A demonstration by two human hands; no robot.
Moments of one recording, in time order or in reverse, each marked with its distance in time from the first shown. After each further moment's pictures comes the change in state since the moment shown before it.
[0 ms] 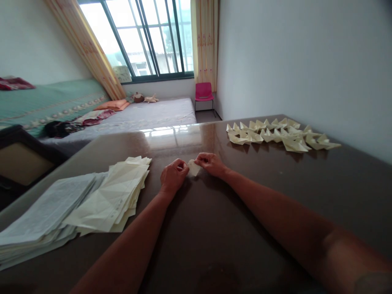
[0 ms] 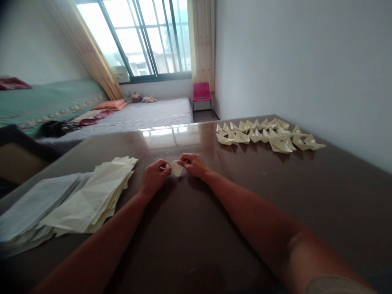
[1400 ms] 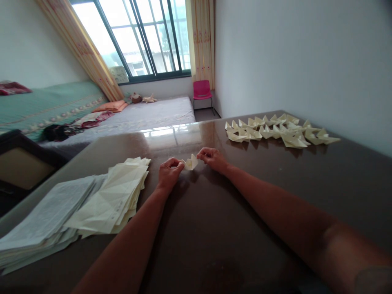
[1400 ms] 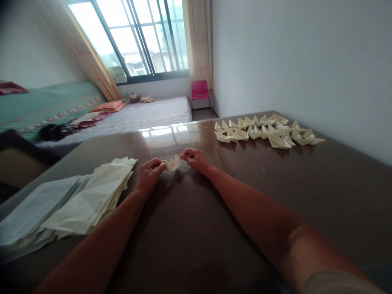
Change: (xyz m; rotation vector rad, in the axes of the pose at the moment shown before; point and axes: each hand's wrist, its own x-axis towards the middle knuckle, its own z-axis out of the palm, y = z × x) left_hand 0.007 -0.009 -0.001 -0.369 0.048 0.074; right_hand 0.002 0.003 -0.005 0.163 0.055 0.074
